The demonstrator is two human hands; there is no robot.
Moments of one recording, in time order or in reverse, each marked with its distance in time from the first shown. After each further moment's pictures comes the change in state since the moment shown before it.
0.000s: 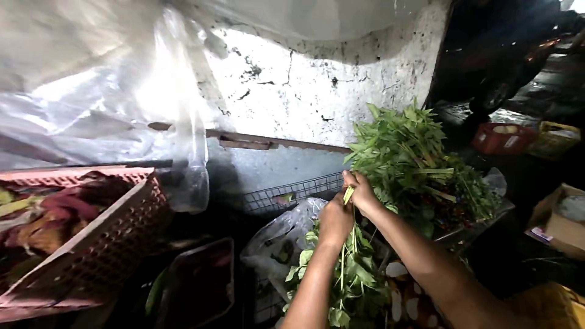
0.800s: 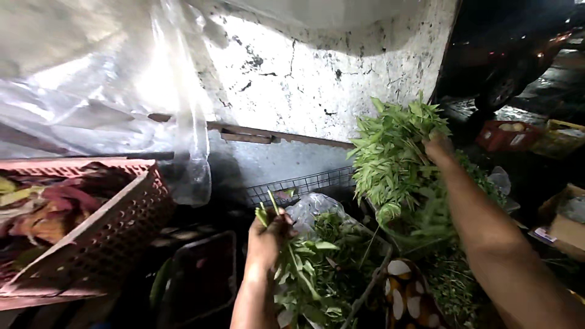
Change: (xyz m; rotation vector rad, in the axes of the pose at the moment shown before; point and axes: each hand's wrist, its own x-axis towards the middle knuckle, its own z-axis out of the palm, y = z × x) left_hand -0.042 -0.107 -0.076 -0.793 0.331 -0.092; right_hand 0.084 -0.010 -0.204 -0.793 0.435 0.230
